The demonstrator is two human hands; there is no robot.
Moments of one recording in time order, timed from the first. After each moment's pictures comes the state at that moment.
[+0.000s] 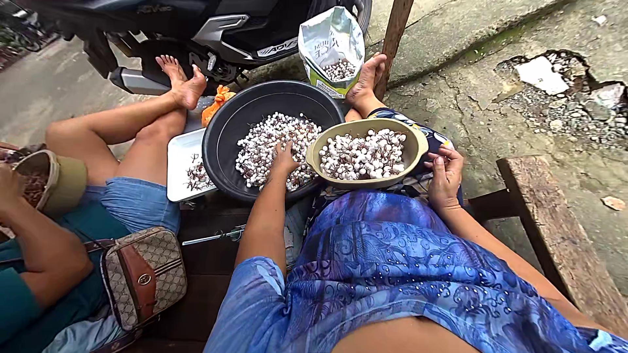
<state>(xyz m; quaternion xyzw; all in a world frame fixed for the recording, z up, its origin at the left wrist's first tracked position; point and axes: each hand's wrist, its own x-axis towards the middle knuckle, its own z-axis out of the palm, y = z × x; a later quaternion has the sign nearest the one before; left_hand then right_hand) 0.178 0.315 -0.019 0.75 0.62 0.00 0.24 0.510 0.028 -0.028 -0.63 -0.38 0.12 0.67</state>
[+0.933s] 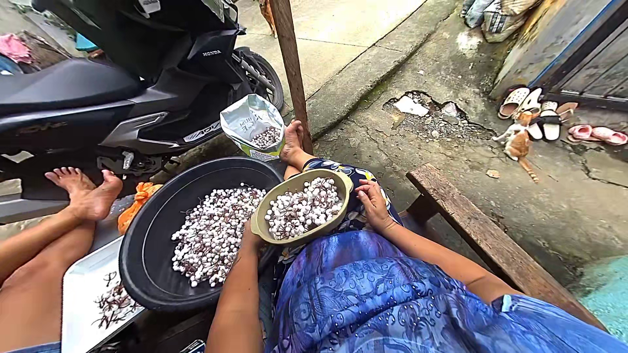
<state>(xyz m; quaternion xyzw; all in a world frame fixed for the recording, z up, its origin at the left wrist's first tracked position) 0.198 0.325 -0.124 0.80 0.52 0.08 0.28 0.511 0.028 -0.028 -0.66 -0.39 0.10 0.63</state>
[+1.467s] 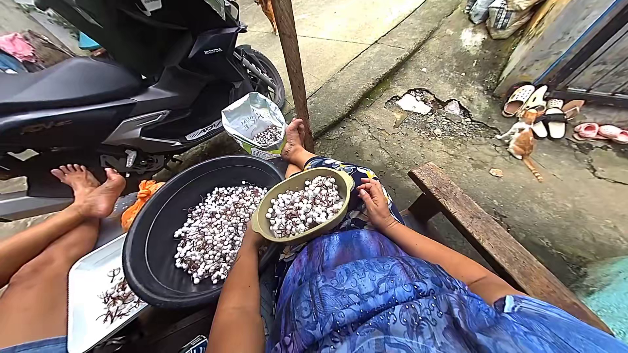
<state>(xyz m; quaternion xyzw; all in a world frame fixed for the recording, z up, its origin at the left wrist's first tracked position) 0.198 0.316 -0.102 0.84 0.45 0.09 0.30 0.510 0.027 -0.028 -0.66 -0.39 0.11 0.63</state>
